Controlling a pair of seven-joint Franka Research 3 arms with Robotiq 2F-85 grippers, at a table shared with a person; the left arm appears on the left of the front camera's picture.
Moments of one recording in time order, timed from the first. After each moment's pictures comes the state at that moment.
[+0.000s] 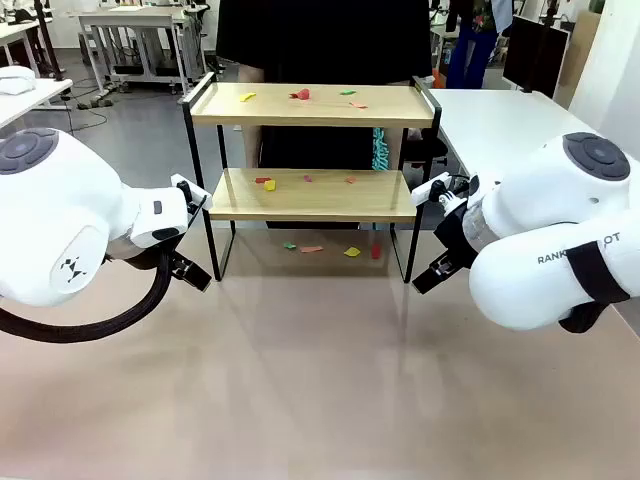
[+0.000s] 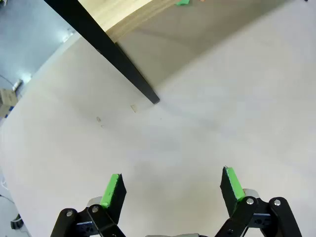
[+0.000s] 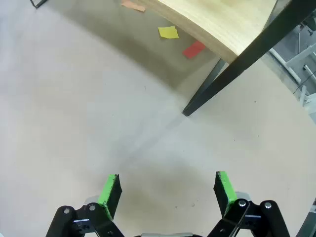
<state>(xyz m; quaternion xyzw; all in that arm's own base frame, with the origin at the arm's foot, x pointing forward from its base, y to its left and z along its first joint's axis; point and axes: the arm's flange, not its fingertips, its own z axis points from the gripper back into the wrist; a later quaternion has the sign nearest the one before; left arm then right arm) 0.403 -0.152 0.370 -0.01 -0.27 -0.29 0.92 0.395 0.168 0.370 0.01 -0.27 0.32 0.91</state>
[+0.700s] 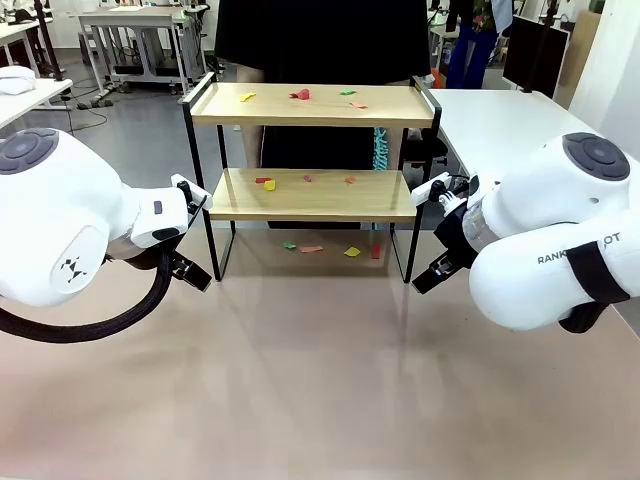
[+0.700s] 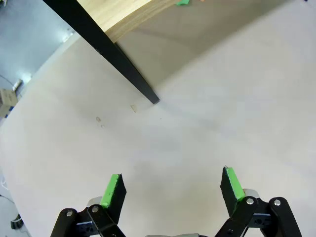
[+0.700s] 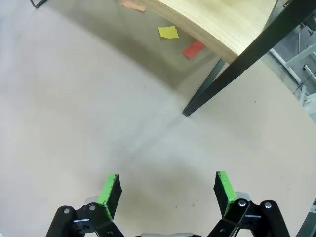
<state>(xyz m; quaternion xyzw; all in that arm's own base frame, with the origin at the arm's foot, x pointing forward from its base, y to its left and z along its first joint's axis) 0.403 -0.152 0.370 -0.01 -0.27 -0.29 0.92 0.395 0.168 0.370 0.01 -0.27 0.32 0.91</state>
